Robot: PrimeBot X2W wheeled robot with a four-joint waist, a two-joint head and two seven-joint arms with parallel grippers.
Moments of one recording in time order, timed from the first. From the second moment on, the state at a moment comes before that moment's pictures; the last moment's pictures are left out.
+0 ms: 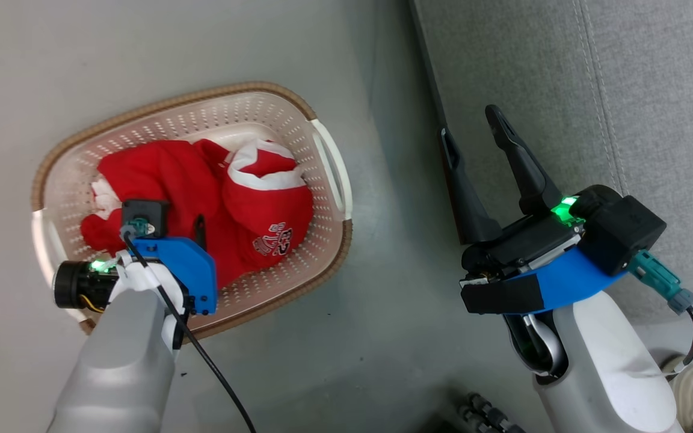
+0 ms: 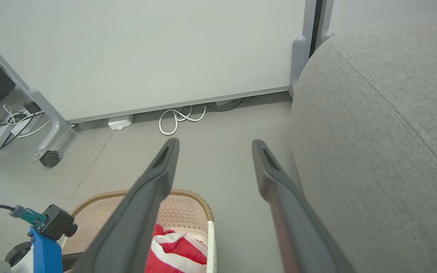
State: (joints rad) left arm -0.69 0.11 -0.22 1.06 -0.18 -0.06 -0.05; right arm -0.45 -0.05 0.28 0.10 0.29 0.13 -0.26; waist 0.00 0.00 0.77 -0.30
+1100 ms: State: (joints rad) left arm -0.76 0.10 -0.25 1.20 -0.22 -0.06 -0.08; right arm -0.45 -0.05 0.29 0.11 0.30 0.13 -0.26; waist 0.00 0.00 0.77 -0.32
